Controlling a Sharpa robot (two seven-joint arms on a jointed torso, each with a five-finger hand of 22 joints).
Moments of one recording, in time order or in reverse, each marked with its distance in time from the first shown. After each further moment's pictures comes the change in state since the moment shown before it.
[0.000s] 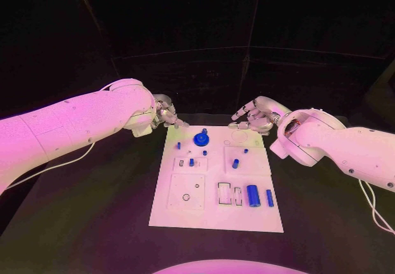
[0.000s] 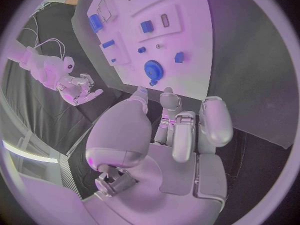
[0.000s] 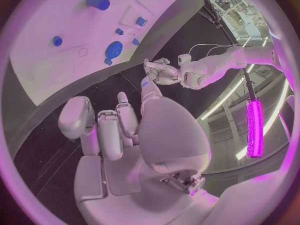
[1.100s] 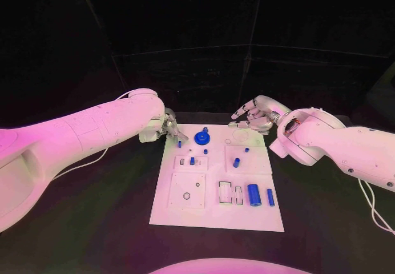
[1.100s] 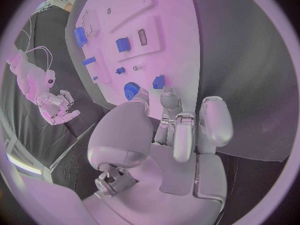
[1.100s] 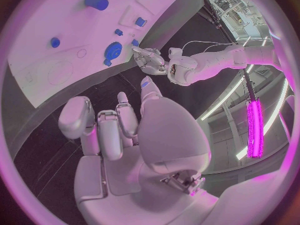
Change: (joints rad) left arm -0.044 0.133 -0.054 -0.214 -0.004 0.151 -0.002; left_hand 0.021 0.021 -0.032 0.002 0.000 0.029 0.006 -0.012 -0.034 -0.004 0.004 0.000 -0.006 0.000 0.007 0.000 0.000 0.000 0.000 0.008 0.000 0.006; right arm 0.000 0.013 0.000 -0.009 0.000 0.004 0.004; right_hand 0.006 0.006 -0.009 0.003 0.009 -0.007 0.000 0.004 0.000 0.000 0.000 0.000 0.000 0.000 0.000 0.000 0.000 0.000 0.000 0.000 0.000 0.000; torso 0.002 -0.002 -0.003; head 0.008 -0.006
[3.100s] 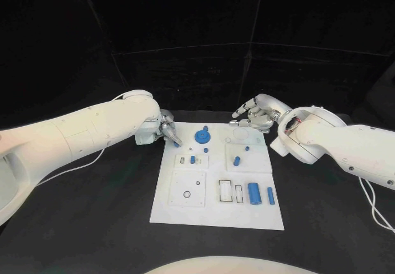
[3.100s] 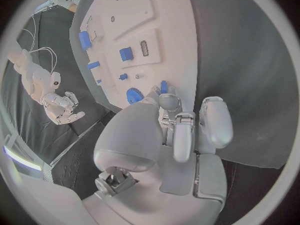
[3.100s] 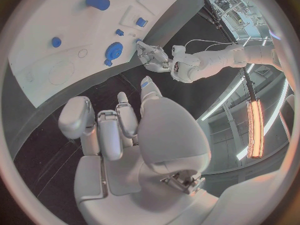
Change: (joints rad) left arm -0.007 -0.084 0.000 0.110 0.041 -0.027 -0.003; left_hand 0.294 0.107 0.129 -0.131 -0.004 0.035 -0.028 0.027 -0.024 0.023 -0.034 0.012 -0.010 0.000 -0.015 0.000 0.000 0.000 0.014 -0.014 0.005 0.032; right arm 0.000 -0.002 0.000 -0.005 0.000 0.005 0.000; right_hand 0.004 0.004 -0.002 0.003 0.004 0.000 0.000 0.000 0.000 0.000 0.000 0.000 0.000 0.000 0.000 0.000 0.000 0.000 0.000 0.000 0.000 0.000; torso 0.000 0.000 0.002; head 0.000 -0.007
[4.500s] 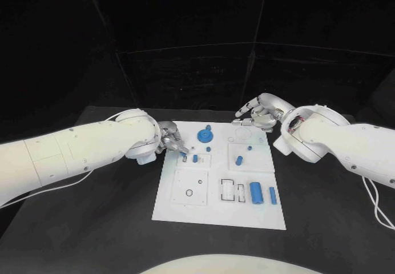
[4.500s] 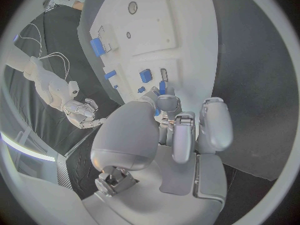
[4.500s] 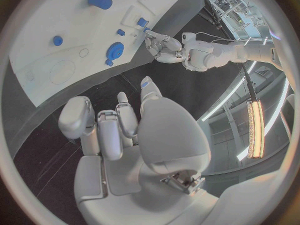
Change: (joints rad) left arm -0.062 -0.175 -0.009 0.345 -0.017 -0.244 0.002; left_hand -0.075 -0.047 0.116 -0.004 0.000 -0.008 -0.006 0.023 0.000 0.024 -0.016 0.012 0.005 0.004 -0.011 0.000 0.000 0.000 0.013 -0.013 0.012 0.020; right arm 0.000 0.002 0.000 -0.016 0.000 0.014 0.000; right_hand 0.004 0.004 -0.003 0.003 0.005 0.000 0.000 0.000 0.000 0.000 0.000 0.000 0.000 0.000 0.000 0.000 0.001 0.000 0.000 0.000 0.000 0.000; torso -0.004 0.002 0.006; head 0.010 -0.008
